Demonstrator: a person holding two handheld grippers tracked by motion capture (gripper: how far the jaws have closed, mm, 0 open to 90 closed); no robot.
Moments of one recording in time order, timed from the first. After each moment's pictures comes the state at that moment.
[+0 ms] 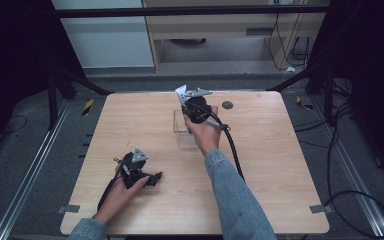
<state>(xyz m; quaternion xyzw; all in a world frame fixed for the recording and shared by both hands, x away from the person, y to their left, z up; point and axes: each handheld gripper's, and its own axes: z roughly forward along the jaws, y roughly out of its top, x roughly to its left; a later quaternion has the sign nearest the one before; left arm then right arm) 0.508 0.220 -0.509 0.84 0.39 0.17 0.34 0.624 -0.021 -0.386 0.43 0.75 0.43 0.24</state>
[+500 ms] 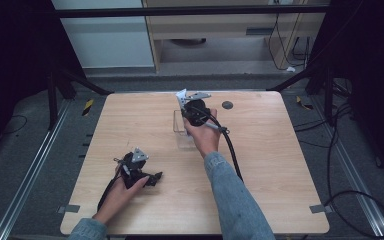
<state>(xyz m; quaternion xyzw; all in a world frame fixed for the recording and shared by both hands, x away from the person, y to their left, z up) 0.508 0.220 -0.509 0.84 0.39 0.17 0.34 0.623 -0.018 -0.397 0.43 0.76 0.43 0.24</state>
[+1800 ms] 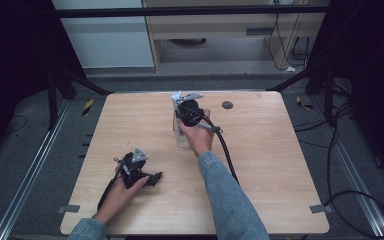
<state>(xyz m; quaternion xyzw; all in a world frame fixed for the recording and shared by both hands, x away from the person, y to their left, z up) 0.508 0.220 -0.509 0.84 0.39 0.17 0.34 0.629 0.001 -0.404 0.43 0.76 0.43 0.23</state>
